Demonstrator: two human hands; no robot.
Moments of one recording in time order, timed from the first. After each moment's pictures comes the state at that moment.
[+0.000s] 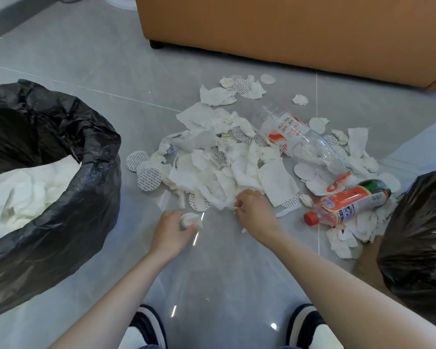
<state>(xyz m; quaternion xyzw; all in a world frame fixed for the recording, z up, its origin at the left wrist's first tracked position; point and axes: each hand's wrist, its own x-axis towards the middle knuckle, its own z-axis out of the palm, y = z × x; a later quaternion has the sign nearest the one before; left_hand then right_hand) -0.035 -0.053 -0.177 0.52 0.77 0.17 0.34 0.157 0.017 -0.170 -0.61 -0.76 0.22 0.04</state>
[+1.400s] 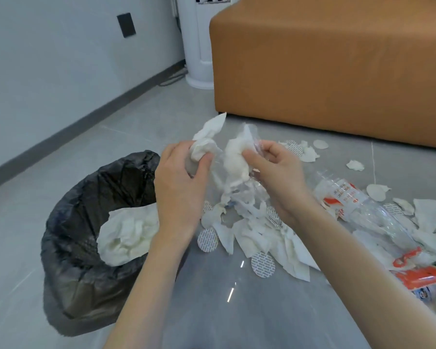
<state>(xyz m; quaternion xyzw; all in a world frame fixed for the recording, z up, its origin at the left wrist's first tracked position) -0.096 -0.024 0.051 0.49 0.70 0.52 0.01 0.036 0.042 0.054 -0.42 -0.50 0.59 0.47</state>
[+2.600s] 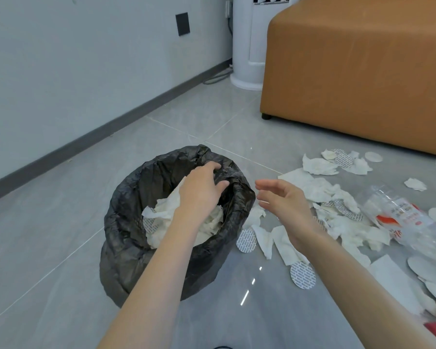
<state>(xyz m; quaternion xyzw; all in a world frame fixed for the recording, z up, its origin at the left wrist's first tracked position) -0.184 -0.019 0.010 0.48 0.84 0.23 0.12 -0.023 0.019 0.000 -0.47 -0.56 0.60 0.34</state>
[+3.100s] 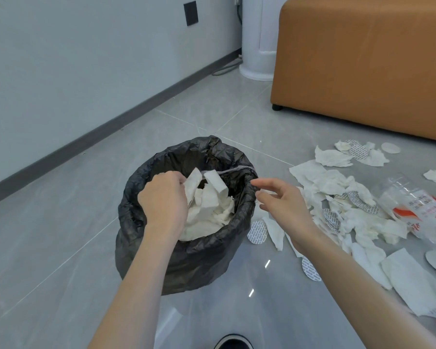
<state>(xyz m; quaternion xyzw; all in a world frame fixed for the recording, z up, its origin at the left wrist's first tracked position) -0.218 -0.080 0.003 0.37 0.91 0.14 -0.09 -0.035 0.001 -0.011 -0.46 -0.61 0.57 0.30</state>
